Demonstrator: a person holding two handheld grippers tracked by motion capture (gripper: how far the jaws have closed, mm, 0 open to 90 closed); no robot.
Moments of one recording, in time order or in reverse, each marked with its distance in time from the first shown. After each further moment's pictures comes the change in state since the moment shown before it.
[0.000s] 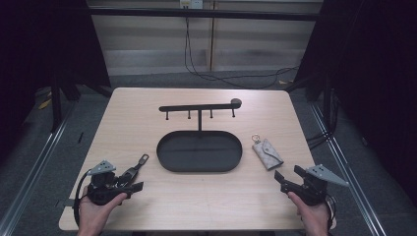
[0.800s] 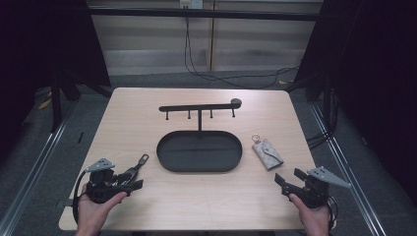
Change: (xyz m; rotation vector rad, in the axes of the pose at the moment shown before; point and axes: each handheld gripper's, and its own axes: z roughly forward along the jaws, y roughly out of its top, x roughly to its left) left arm -0.004 0.010 -0.005 -0.005 0.005 -0.028; right arm 0.003 -0.001 -0.009 0.027 0.016 0.027
